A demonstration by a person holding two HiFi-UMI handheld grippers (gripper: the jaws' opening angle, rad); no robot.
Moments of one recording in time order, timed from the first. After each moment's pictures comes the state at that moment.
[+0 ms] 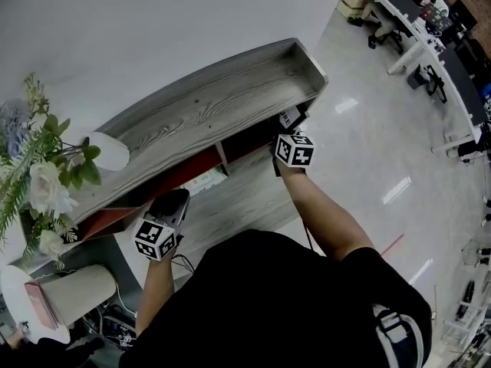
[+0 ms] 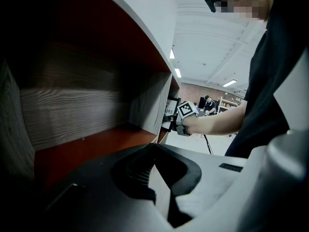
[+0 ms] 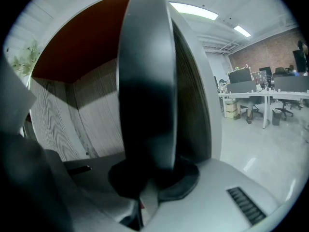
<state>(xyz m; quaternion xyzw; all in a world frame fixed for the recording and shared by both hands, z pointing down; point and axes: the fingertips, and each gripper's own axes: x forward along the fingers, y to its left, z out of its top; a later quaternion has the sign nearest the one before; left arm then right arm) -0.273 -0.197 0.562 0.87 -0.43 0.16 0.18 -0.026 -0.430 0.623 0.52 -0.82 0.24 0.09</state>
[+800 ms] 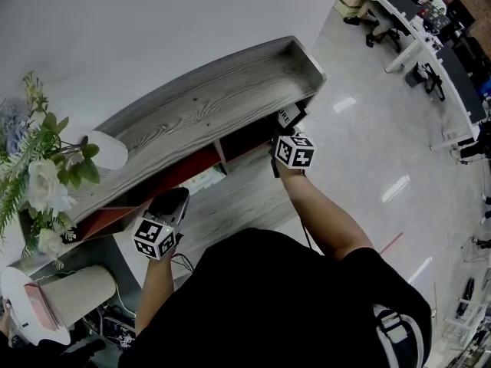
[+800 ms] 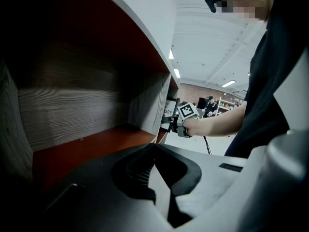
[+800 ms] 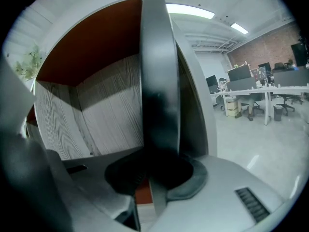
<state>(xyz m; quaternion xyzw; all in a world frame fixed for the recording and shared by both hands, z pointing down) -0.271 -0.197 0.561 0.87 -0.42 0.16 0.18 -0.027 -0.421 0.626 0.51 -0.82 0.25 0.07</state>
